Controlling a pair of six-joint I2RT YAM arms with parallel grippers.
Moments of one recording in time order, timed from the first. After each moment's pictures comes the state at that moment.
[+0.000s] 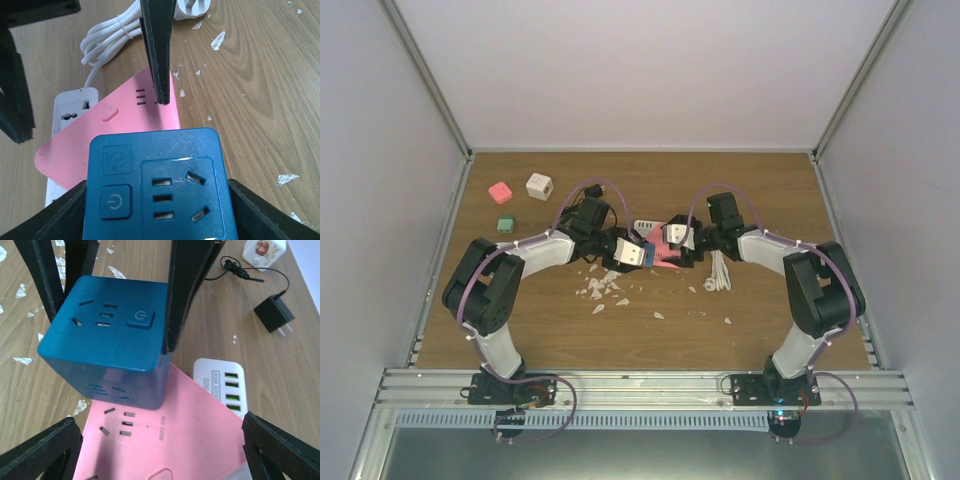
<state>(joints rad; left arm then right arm) -0.49 1.76 1.02 -0.13 0.66 1.28 0.34 1.71 0.94 -0.05 -0.75 -1.17</state>
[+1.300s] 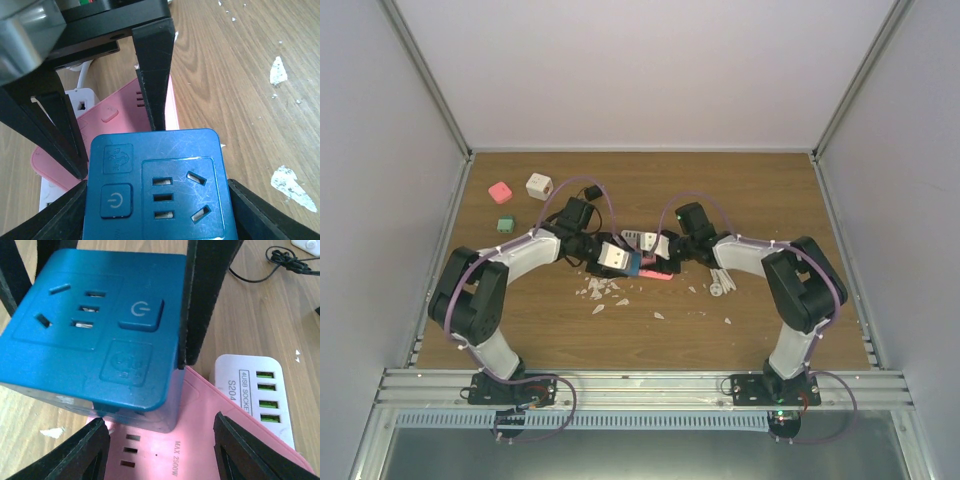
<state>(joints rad) -0.42 1.68 1.00 -0.36 0.74 1.37 0.52 1.80 0.97 -0.02 -0.62 -0.94</state>
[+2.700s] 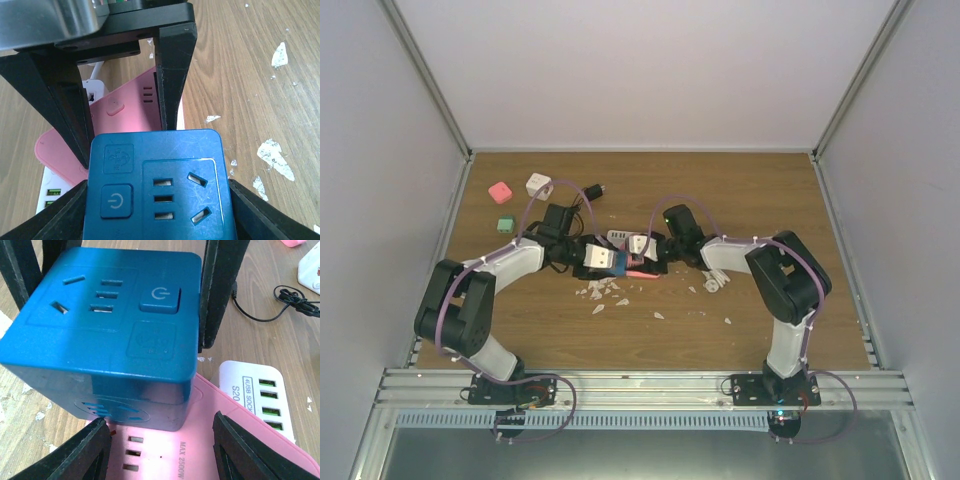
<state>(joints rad) -0.32 1.57 0.86 -0.30 0.76 1.31 0.59 1.89 1.00 0.13 -0.66 -0.91</state>
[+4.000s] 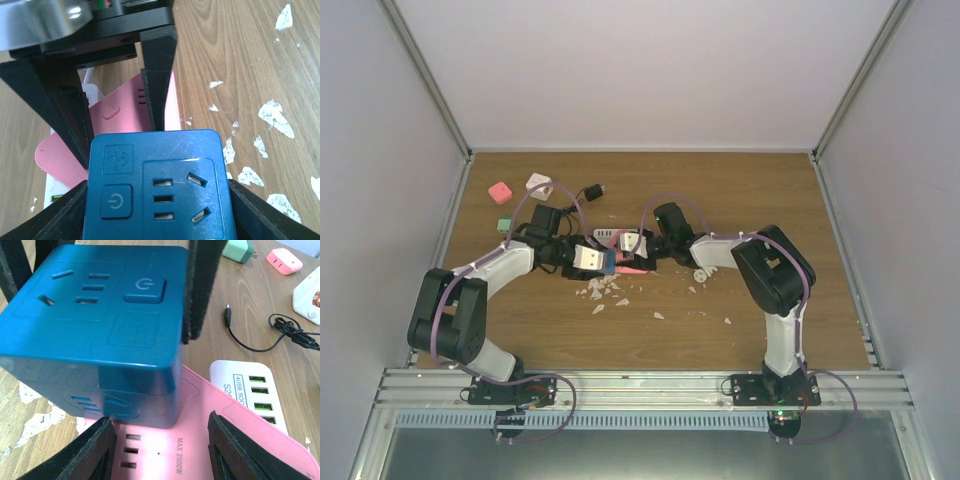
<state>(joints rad) -0.25 1.53 0.85 -0.36 0.74 1.38 0.61 2.00 1.08 0.21 -0.69 -0.89</state>
